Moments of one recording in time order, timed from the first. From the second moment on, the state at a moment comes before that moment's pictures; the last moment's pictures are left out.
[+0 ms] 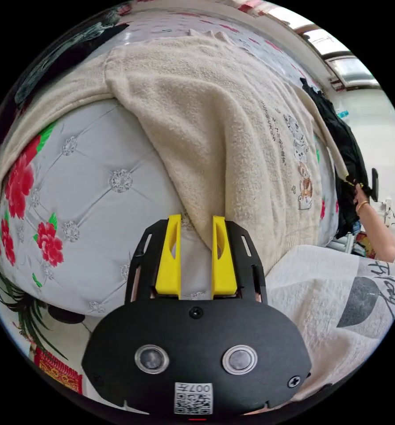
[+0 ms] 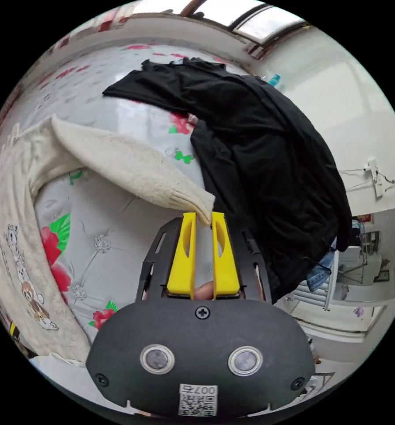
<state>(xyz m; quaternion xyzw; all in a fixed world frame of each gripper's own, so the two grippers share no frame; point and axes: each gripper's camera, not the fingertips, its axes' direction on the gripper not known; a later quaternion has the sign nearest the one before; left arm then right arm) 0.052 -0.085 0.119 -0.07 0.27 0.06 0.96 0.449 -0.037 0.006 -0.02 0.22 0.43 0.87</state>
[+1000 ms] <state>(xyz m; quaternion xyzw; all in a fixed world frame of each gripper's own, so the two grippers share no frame) -0.112 -0.025 0.103 -0.08 0.25 0.09 0.96 0.141 0.130 0.066 -0.06 -0.10 0.21 0.97</state>
